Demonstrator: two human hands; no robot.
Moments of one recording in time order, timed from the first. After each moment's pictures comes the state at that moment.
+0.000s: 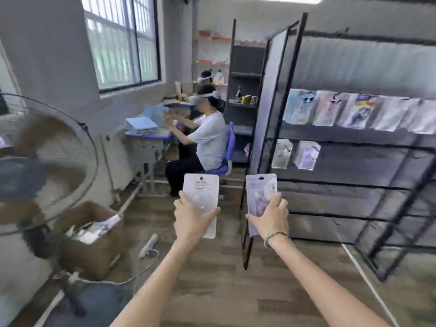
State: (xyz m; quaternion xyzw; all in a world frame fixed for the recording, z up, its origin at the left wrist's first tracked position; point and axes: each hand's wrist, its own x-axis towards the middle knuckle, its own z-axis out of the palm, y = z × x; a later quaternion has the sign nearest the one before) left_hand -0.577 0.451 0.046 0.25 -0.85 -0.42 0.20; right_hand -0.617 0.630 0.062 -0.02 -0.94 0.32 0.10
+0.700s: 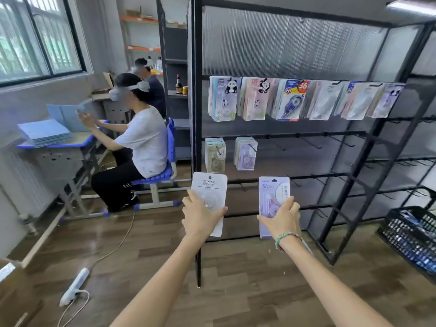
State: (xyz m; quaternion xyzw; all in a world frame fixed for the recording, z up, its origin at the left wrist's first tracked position) left_hand -0.837 0.693 0.025 0.15 -0.89 -0.42 0.11; right_hand -0.828 0.889 0.028 -0.17 -0.93 0.29 0.12
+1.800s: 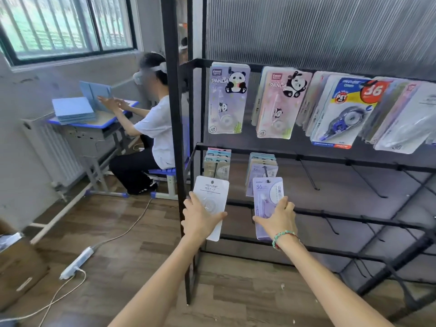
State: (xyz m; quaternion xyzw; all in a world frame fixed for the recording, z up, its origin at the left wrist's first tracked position) left_hand -1.070 0.765 -0.002 0.28 -0.88 -0.38 0.08; right_hand -1.115 0.949 0.016 -0.03 -0.97 0.25 0.00
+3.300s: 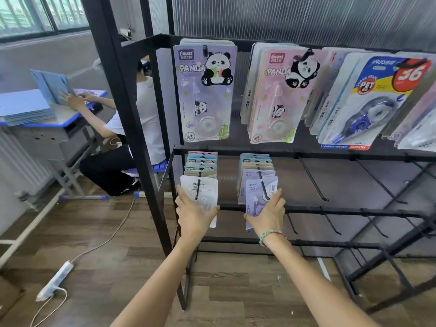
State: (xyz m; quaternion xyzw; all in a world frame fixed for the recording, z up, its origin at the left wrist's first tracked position) left_hand -1.179 0.755 -0.041 0.27 -0.84 -0.45 0.13; right_hand -1.211 0.926 -0.034 -0.07 -0.94 0.34 0.04
